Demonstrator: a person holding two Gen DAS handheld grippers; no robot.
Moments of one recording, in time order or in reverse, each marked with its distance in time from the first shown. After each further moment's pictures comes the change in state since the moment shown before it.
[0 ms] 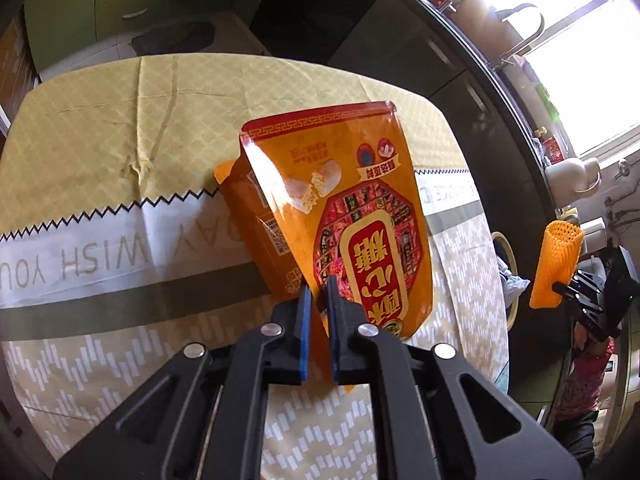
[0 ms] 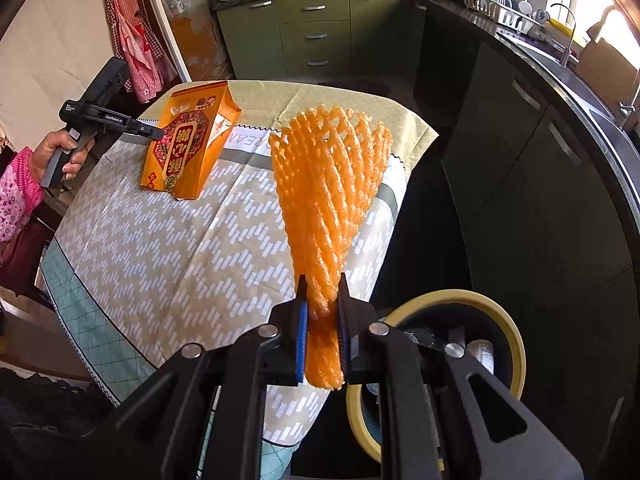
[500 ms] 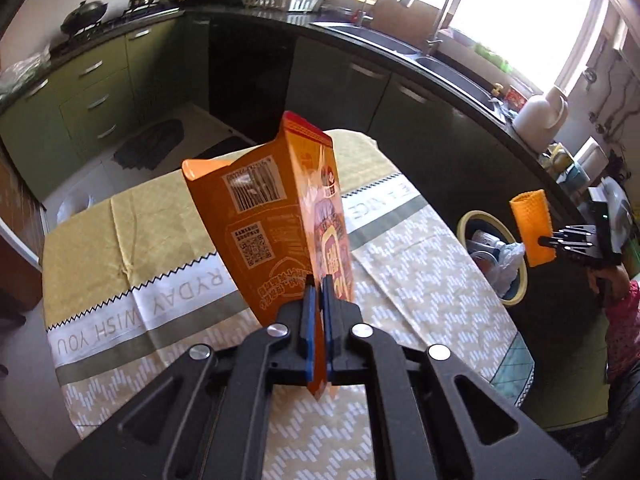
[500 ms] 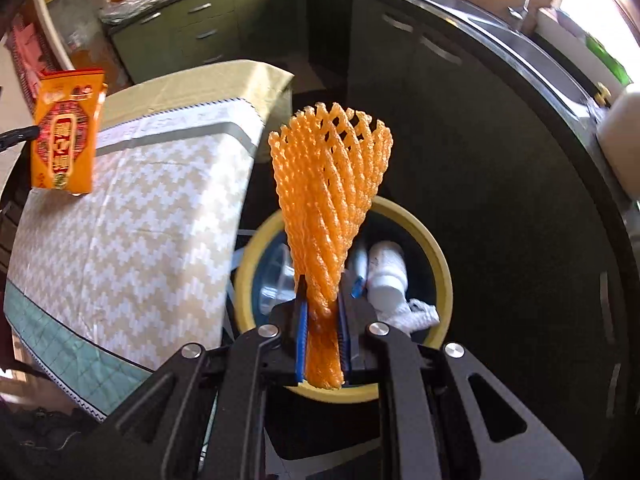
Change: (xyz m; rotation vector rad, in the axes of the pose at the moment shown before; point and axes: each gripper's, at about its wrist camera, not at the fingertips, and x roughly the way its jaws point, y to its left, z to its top) left arm -0.062 -0.133 -0.027 0.353 -0.175 0.099; right arm -0.019 -0.093 -0.095 0.298 0.063 -0.225
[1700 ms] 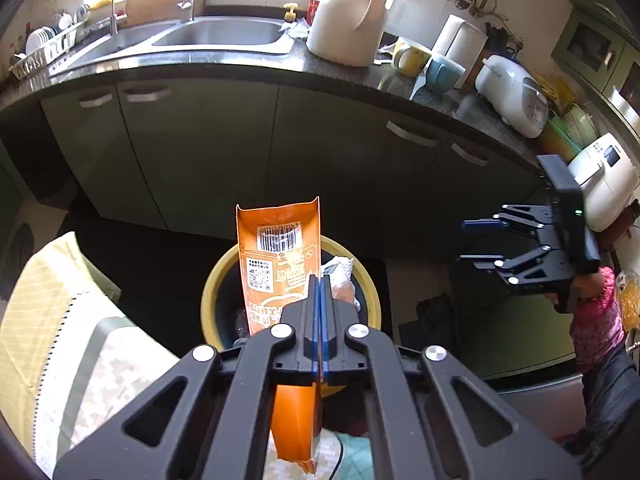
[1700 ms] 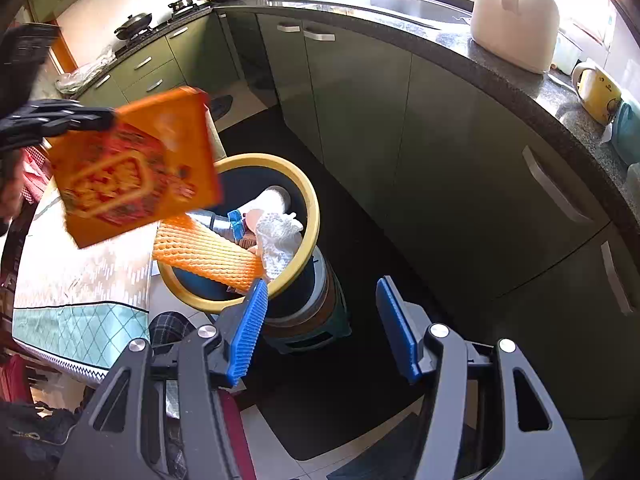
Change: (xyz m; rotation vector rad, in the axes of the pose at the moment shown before) left arm 0.176 -0.390 0.087 0.472 0.155 -0.338; right arm -0.073 -0.135 -0.125 0.230 -0.101 0.001
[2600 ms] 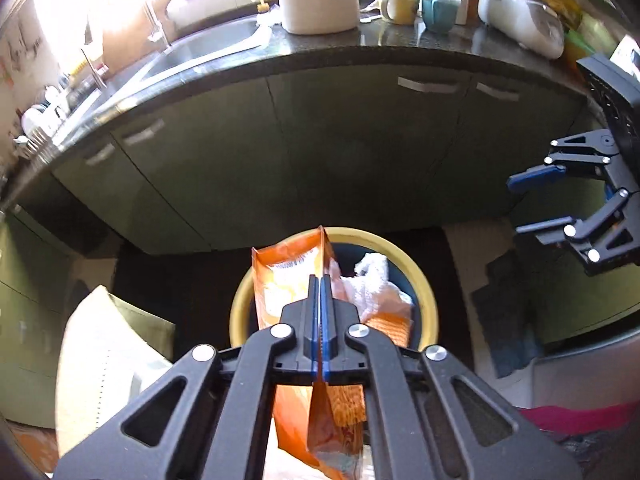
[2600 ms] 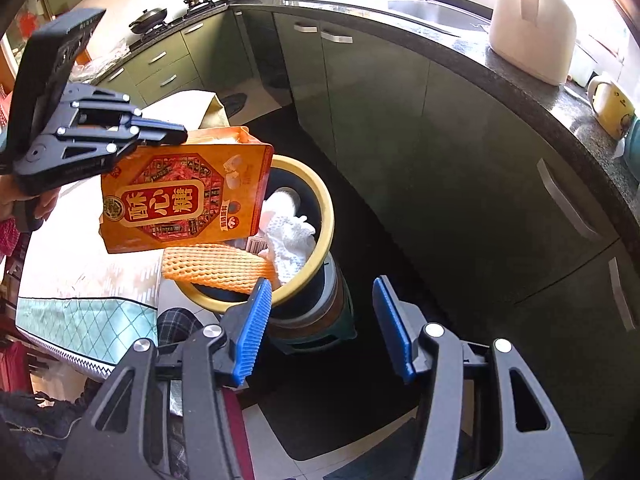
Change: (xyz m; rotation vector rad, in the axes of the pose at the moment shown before) left arm 0.051 -0.045 0.009 0.255 0.038 0.277; right arm 0.003 0.011 0.007 -0.043 0.000 0.033
